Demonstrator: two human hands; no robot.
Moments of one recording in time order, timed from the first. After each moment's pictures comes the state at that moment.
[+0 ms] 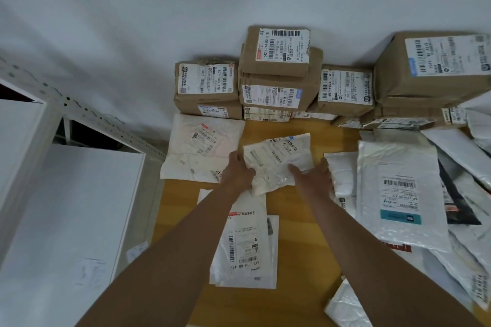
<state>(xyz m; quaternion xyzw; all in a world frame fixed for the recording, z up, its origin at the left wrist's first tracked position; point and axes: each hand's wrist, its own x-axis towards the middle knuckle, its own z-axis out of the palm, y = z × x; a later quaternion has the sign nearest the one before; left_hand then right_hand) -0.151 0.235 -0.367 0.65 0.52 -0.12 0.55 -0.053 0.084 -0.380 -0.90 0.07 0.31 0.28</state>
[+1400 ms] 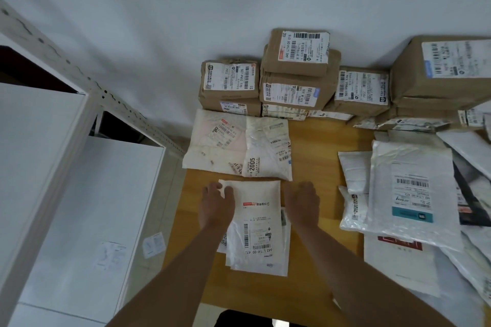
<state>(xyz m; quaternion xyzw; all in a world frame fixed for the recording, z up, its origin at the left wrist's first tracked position) -0.269 0.222 -0.374 0.71 0.60 -0.02 0.38 -0.141 0.088 -0.383 -0.91 0.00 0.30 0.29</state>
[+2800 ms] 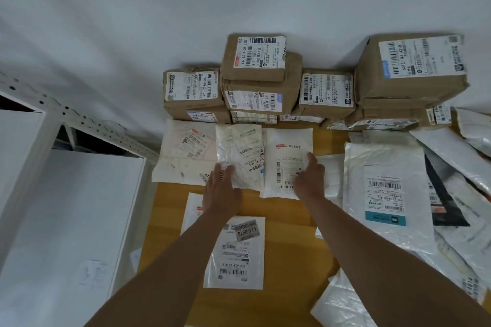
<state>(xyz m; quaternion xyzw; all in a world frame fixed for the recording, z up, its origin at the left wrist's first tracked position) -0.183 0.202 -0.379 0.84 0.43 -0.13 0.30 -0.024 0.064 -0.408 -0.91 -0.01 0.29 0.31</state>
